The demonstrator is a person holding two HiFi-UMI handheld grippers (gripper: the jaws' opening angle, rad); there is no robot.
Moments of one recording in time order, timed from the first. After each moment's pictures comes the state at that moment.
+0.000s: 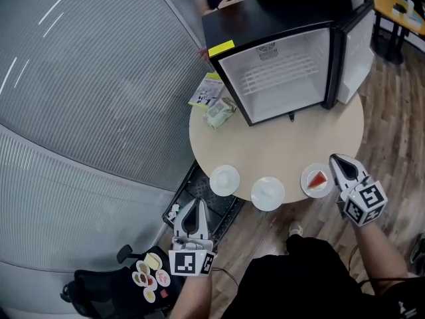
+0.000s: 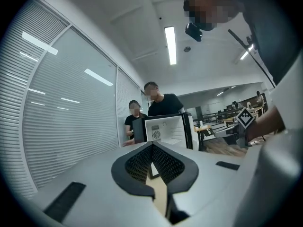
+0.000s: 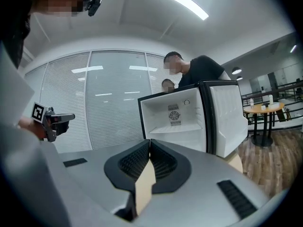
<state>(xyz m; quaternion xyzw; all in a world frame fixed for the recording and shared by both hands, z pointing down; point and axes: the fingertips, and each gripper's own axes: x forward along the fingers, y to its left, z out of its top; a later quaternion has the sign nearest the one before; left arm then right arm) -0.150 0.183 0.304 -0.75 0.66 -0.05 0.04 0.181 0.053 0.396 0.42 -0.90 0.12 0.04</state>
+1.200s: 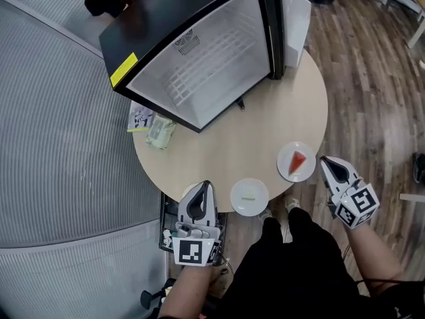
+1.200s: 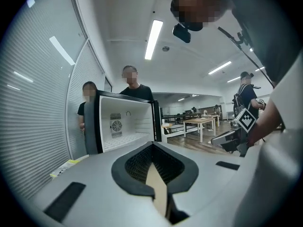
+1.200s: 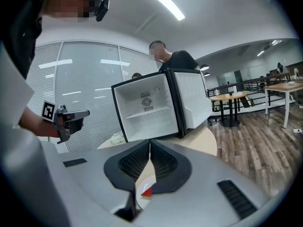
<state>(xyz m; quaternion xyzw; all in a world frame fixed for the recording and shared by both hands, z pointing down) -0.058 0.029 0.385 -0.90 0.44 -0.07 0.01 0.222 0.081 0.490 0.56 -0.81 0.18 0.04</state>
